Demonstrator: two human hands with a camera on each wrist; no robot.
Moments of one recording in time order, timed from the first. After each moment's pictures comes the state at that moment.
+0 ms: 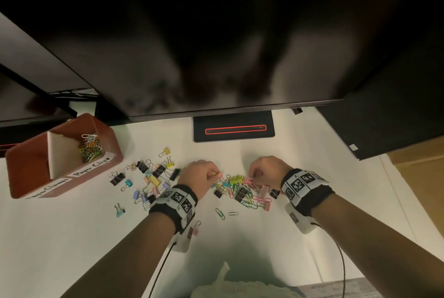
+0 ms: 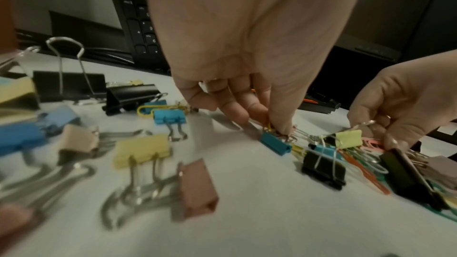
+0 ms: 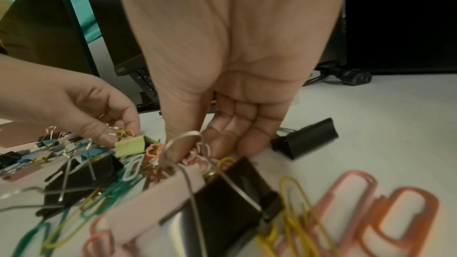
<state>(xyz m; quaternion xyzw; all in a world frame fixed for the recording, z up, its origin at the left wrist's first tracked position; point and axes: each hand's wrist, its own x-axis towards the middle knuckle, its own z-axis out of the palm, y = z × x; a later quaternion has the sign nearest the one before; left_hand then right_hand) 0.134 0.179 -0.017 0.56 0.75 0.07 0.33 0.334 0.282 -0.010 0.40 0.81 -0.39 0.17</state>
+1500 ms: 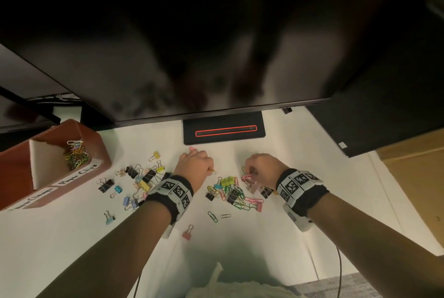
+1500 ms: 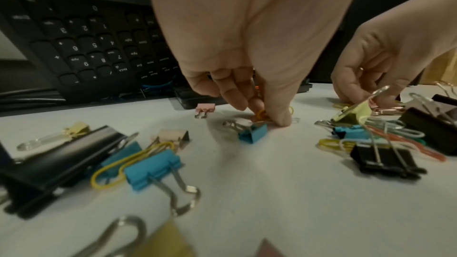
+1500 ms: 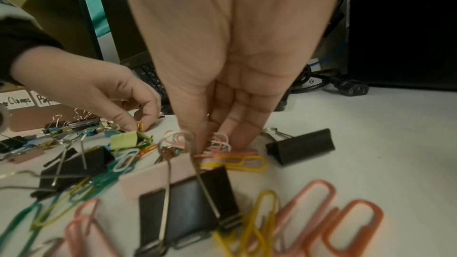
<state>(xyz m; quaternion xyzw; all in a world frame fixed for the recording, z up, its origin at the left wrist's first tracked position) 0.135 0.213 -0.018 0.69 0.68 -0.09 0.24 0.343 0.287 -0.011 0.40 0.84 -0.35 0.15</state>
